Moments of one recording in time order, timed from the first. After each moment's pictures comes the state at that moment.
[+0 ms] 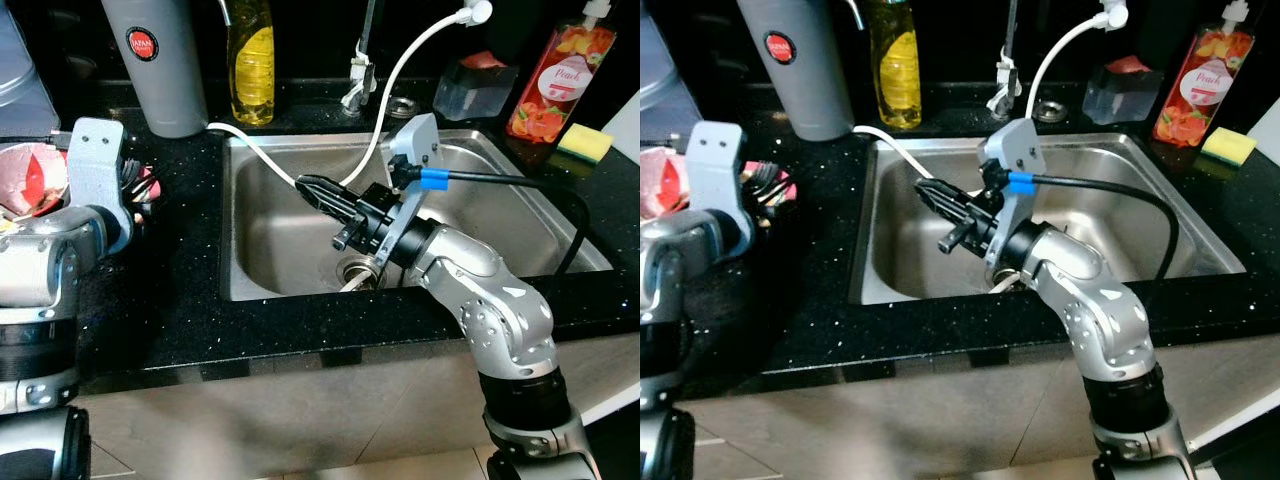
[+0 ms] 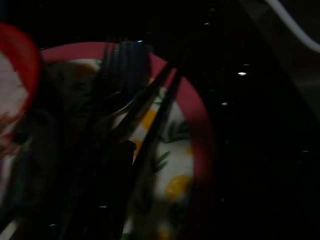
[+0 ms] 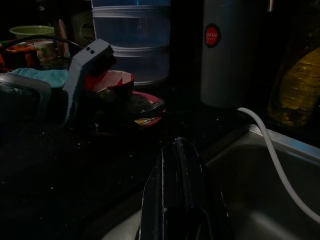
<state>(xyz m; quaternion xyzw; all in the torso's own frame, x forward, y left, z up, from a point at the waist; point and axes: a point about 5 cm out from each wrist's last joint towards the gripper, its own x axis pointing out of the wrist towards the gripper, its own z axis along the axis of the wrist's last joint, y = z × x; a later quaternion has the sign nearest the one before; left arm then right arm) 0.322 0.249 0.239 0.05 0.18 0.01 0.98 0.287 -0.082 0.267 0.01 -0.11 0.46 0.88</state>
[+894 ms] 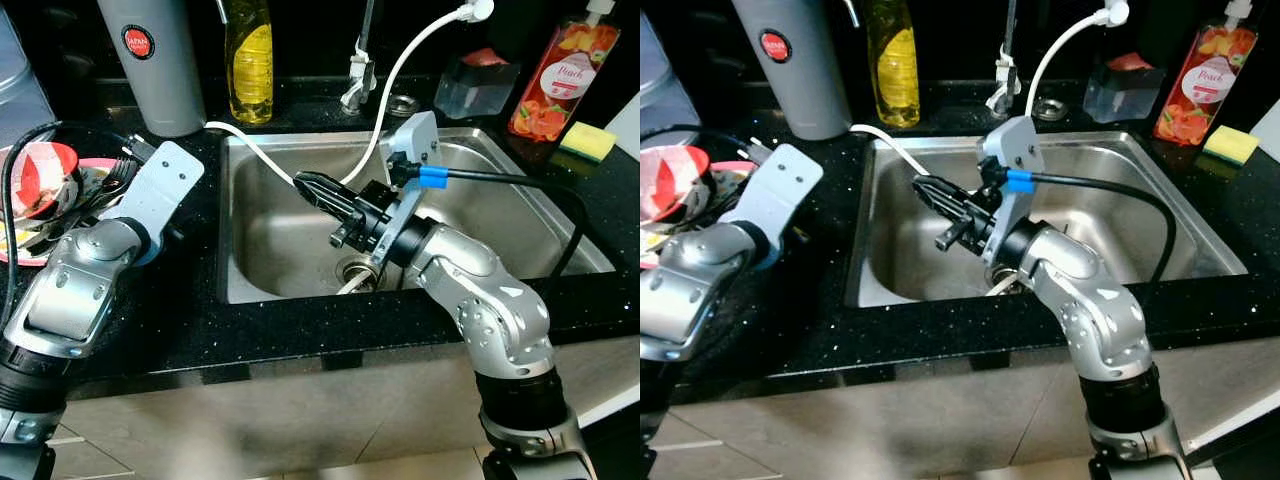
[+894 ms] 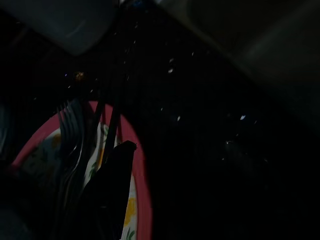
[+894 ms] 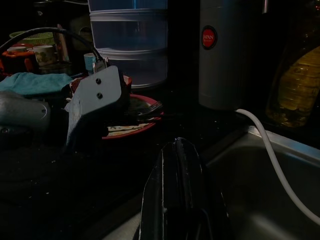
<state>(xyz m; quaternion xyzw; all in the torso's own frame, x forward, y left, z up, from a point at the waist) 0.313 0.212 0.227 0.32 0.15 -0.07 0.93 0.287 -0.079 0.268 0.02 -0.12 0.46 0.88</state>
